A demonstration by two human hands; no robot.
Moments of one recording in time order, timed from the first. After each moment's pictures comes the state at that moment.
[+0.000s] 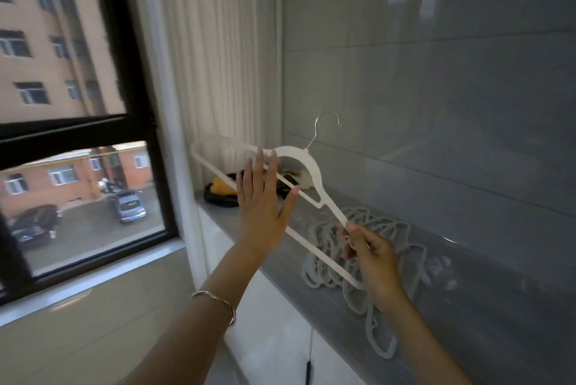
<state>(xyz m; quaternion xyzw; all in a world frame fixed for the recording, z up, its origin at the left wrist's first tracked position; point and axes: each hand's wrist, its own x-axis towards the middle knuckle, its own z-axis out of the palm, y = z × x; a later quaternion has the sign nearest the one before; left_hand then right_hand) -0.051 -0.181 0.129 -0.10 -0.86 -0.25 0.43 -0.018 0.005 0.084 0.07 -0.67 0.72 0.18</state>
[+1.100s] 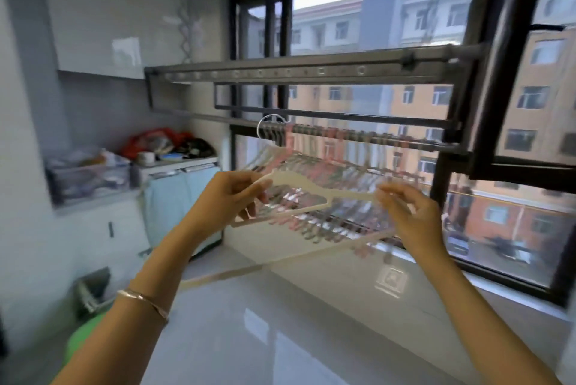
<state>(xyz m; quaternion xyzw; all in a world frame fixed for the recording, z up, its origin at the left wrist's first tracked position) 0.753 -0.367 0.239 0.37 -0.76 -0.24 0.48 0.466 -0.327 0.208 0.59 -0.46 0.66 -0.09</state>
